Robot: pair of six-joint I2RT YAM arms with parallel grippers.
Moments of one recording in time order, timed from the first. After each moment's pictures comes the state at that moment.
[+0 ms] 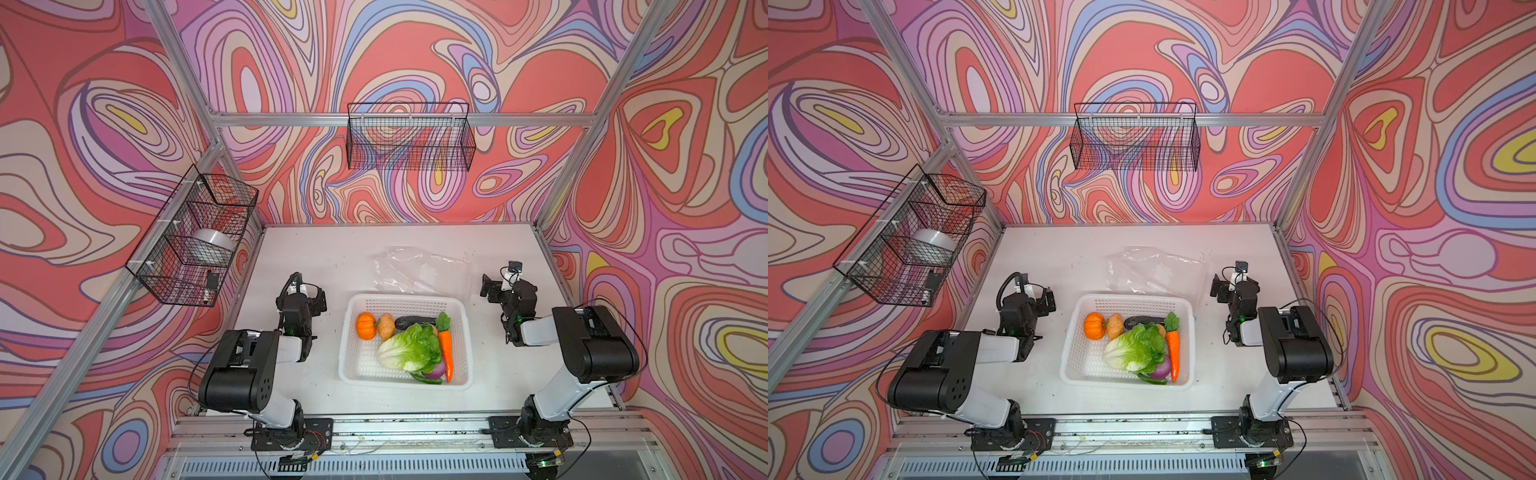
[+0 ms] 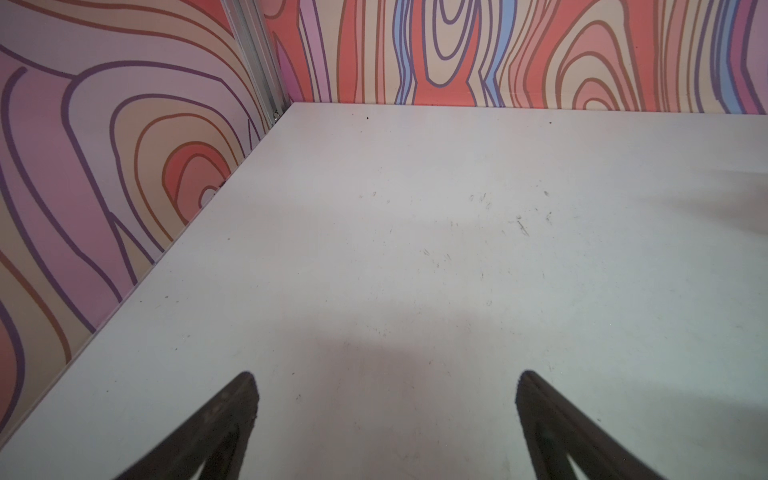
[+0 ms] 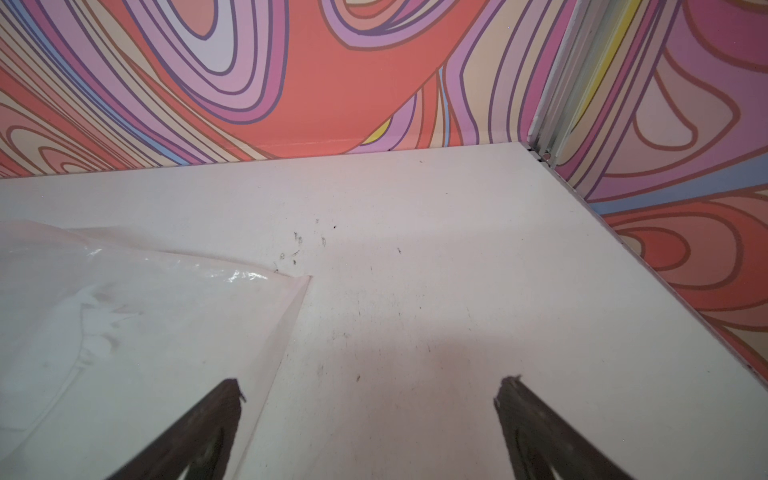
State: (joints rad) left arm -0.04 1.53 0.35 0.83 -0.25 -0.05; right arm 0.00 1.71 0.48 0.94 0.06 0.05
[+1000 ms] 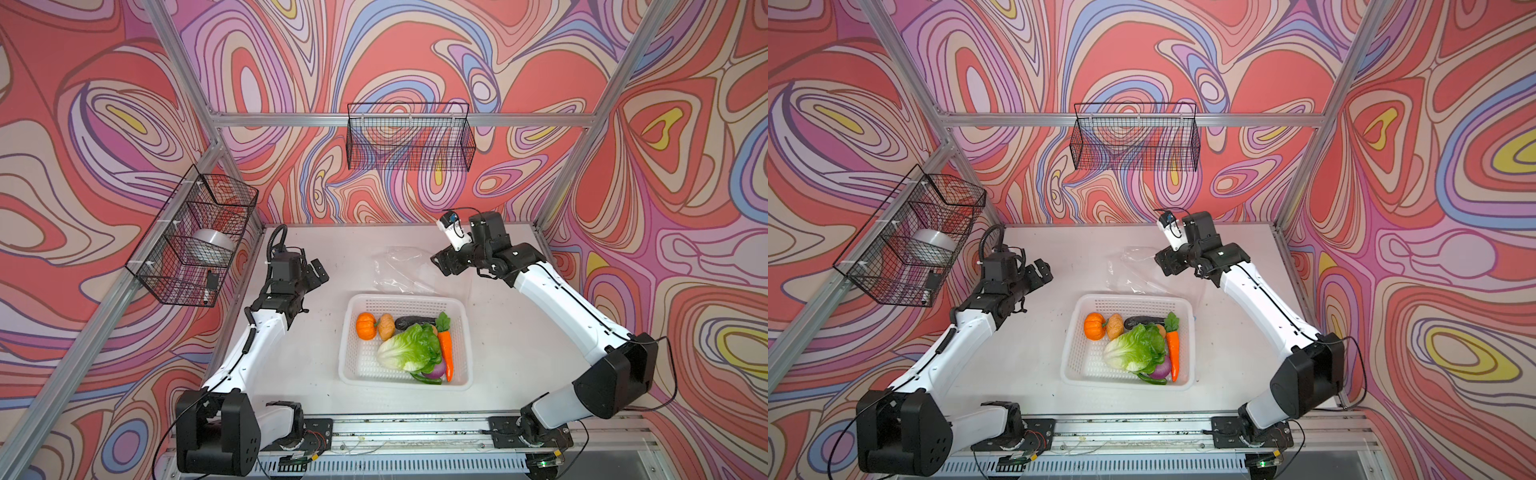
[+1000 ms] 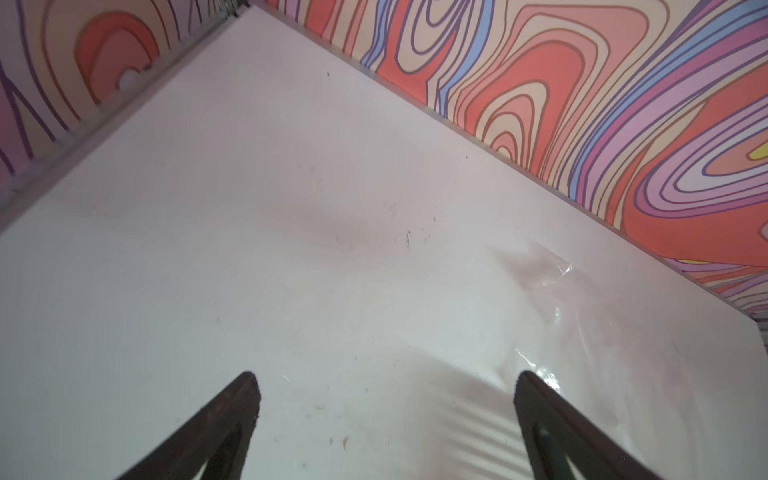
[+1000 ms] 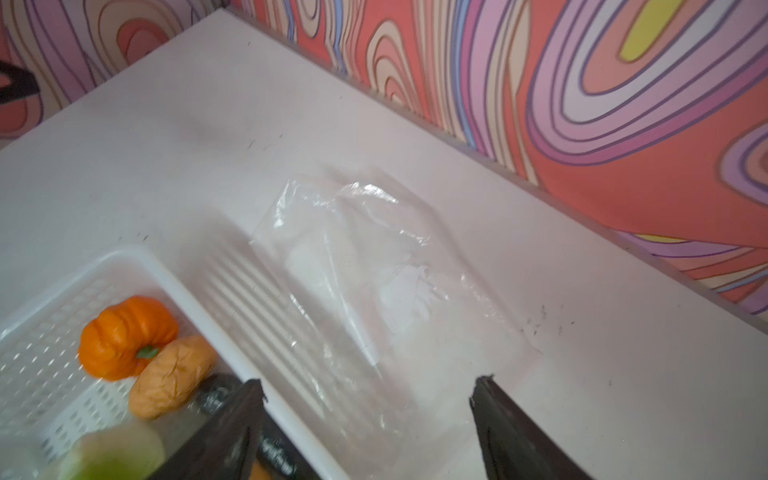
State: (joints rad) left arm -0.06 1.22 0.88 -0.29 -0.05 -0.59; right arm 0.45 1.54 1.51 -0.73 -0.15 -0.18
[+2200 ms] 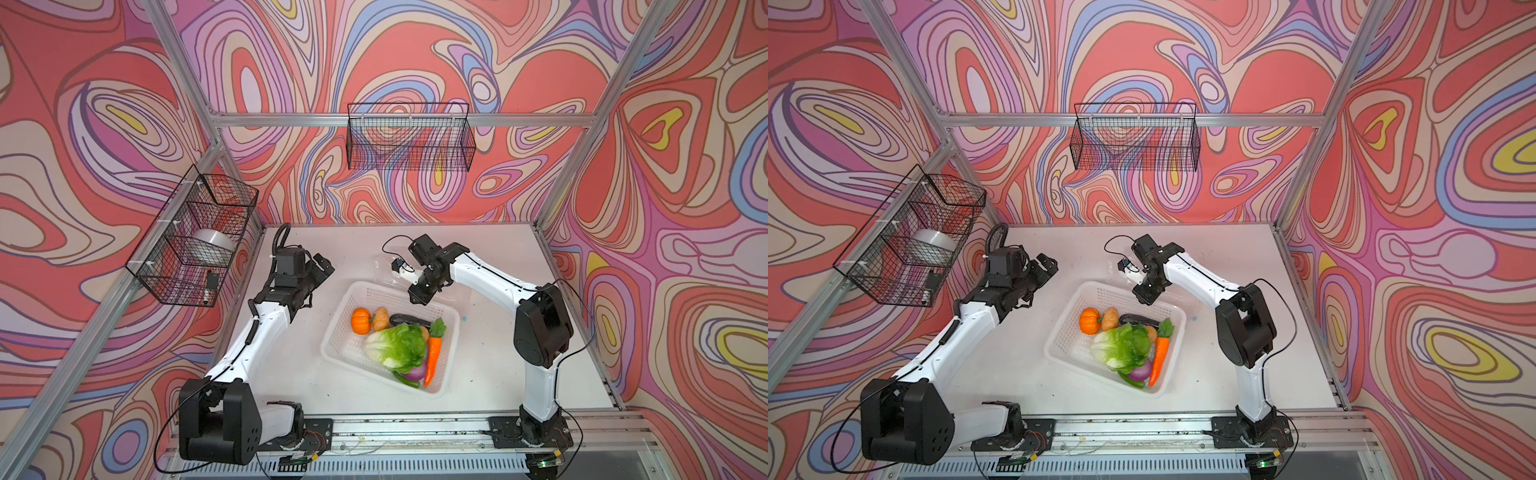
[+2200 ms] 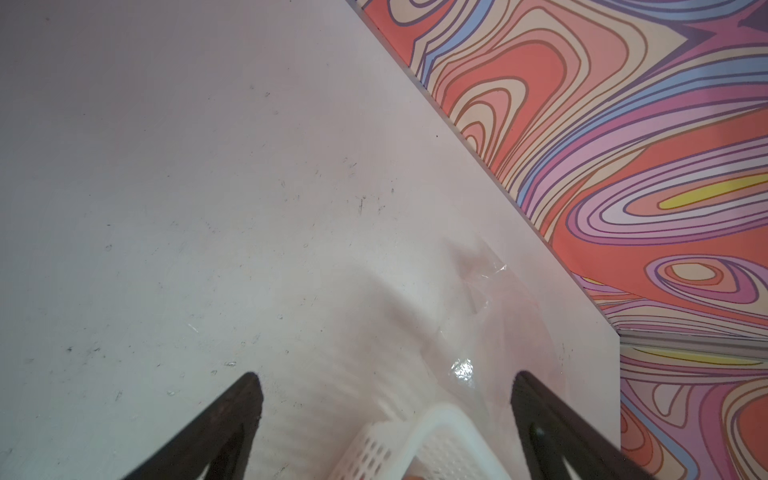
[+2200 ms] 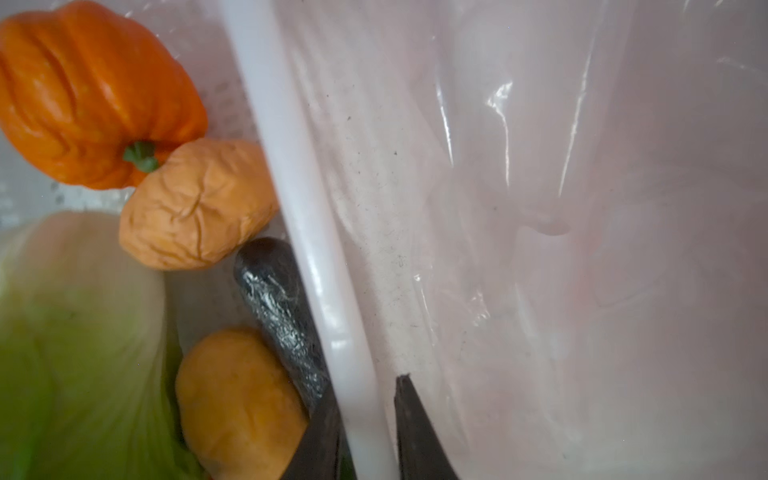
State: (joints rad) left arm -0.08 1.28 0.94 -0.33 0.03 -0.85; right arm 0.60 1.98 1.68 -0.98 -0.20 -0.26
